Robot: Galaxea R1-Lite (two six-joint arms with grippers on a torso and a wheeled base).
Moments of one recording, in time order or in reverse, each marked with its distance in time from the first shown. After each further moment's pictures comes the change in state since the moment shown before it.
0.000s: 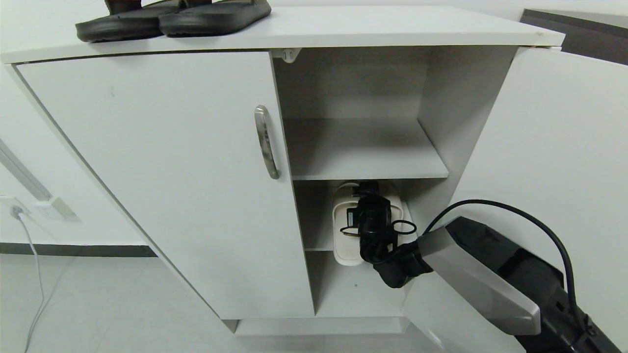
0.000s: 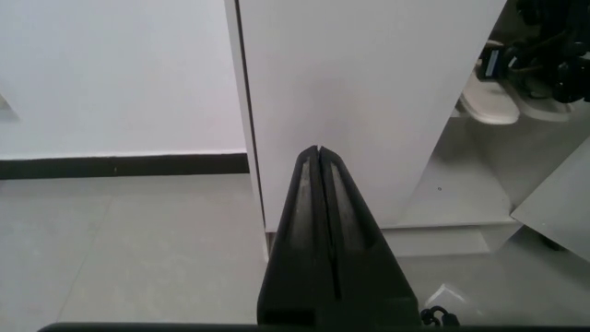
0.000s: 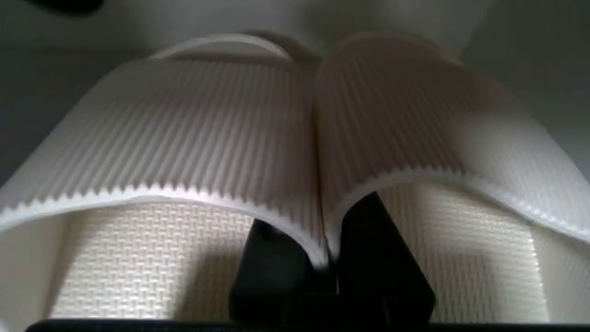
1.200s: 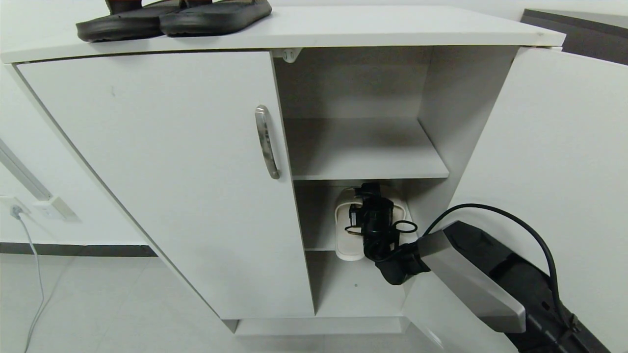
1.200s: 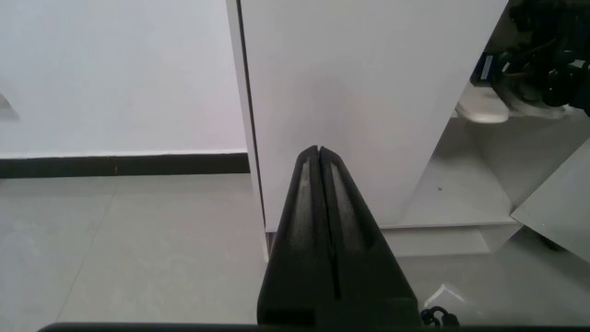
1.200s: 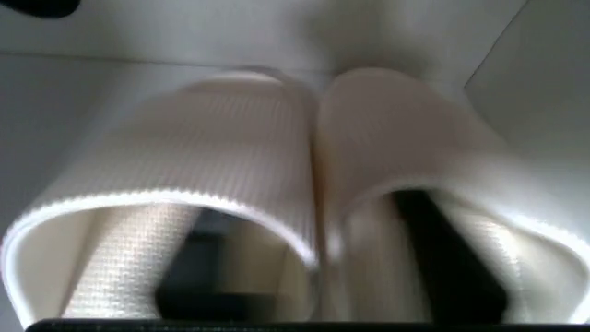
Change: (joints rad) left arm 0.000 0.000 0.000 0.000 0.002 -0.001; right arm -0.036 0.069 -0.080 -0.007 0.042 -0.036
